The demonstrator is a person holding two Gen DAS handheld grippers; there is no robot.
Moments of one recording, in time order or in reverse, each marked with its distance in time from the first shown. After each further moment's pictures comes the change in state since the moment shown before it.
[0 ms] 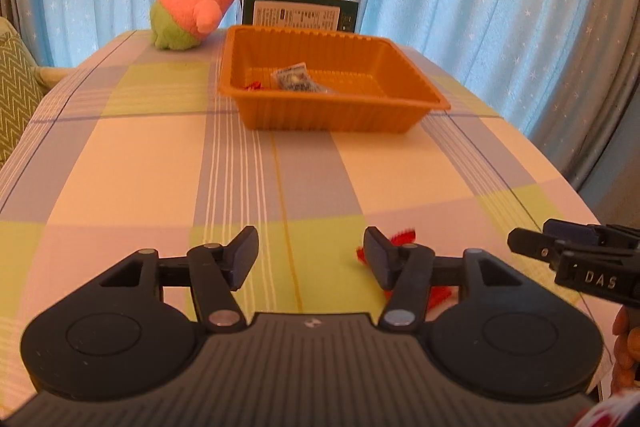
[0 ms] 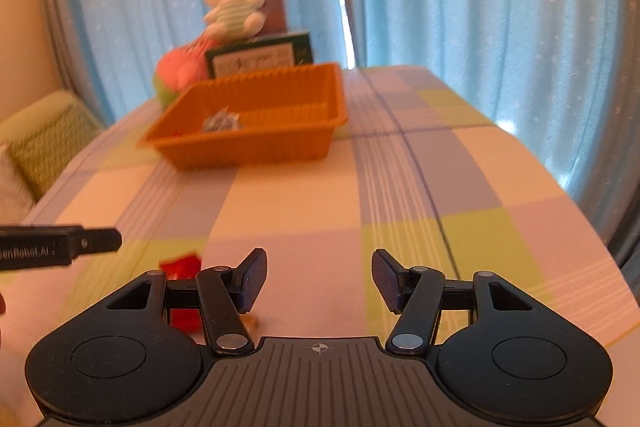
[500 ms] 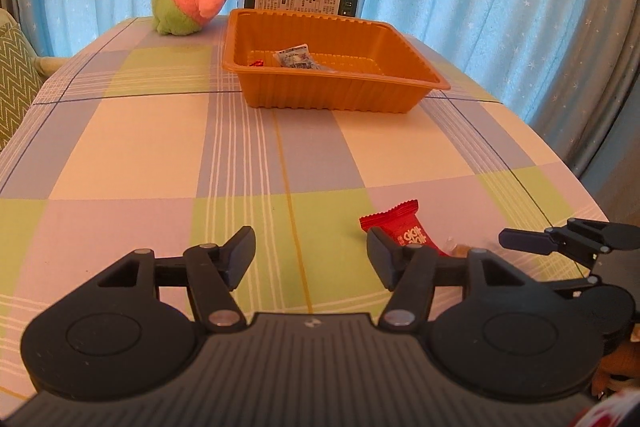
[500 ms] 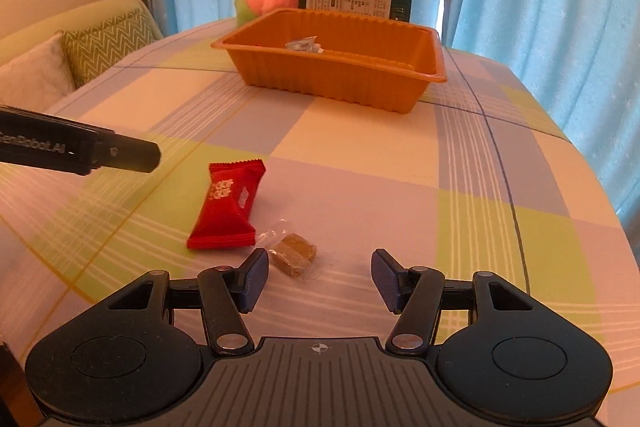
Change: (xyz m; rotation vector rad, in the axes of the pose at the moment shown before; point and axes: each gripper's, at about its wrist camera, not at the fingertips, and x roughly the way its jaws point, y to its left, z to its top) left arm 0.002 0.004 -0.011 -0.005 0.024 -0.006; right arm 0.037 0.033 -0.025 -0.252 0.090 0.056
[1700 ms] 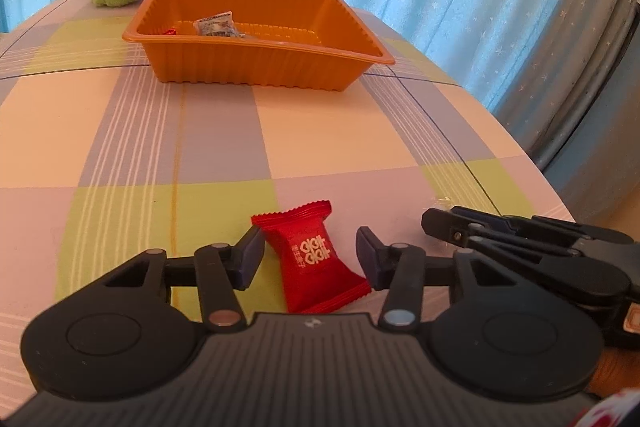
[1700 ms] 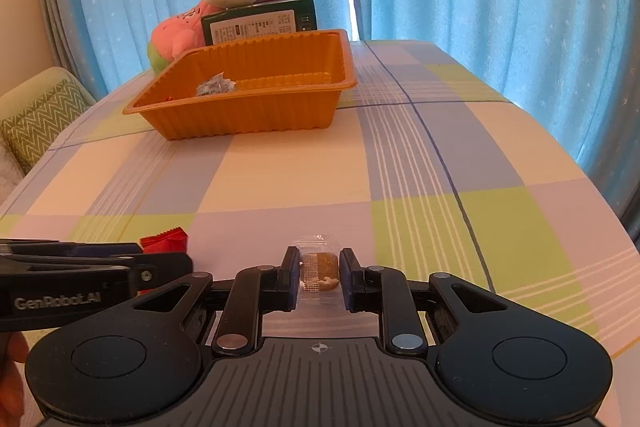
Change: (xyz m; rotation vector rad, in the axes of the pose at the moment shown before) left arm 0.047 -0.049 0.005 -0.017 0.070 -0.125; right arm -0.006 -0.038 0.018 0.279 -0.047 -0.085
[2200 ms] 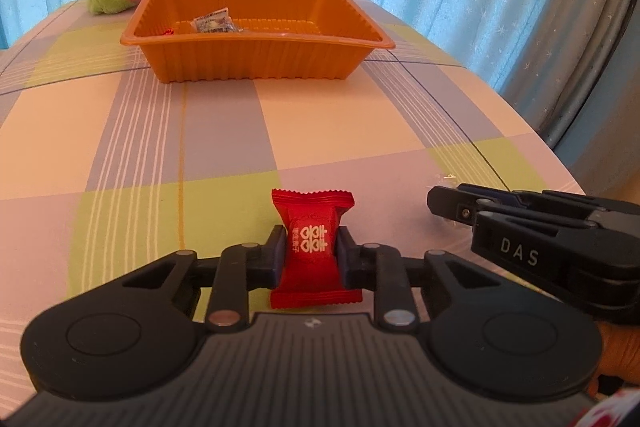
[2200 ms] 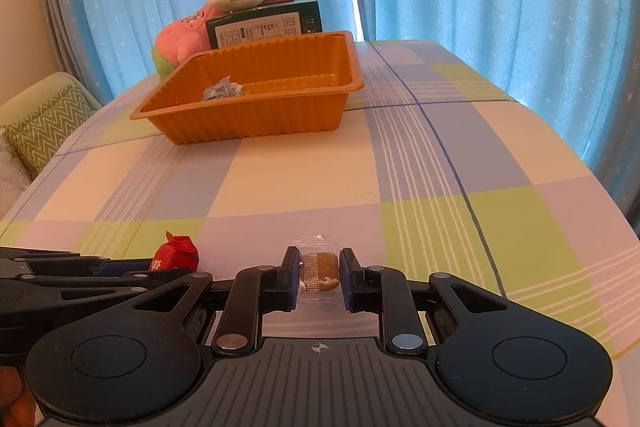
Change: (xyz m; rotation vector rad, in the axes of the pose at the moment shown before) left arm -0.002 -0.003 -0.004 0.062 0.015 0.039; right arm -0.004 0.004 0.002 0.009 -0.011 0.019
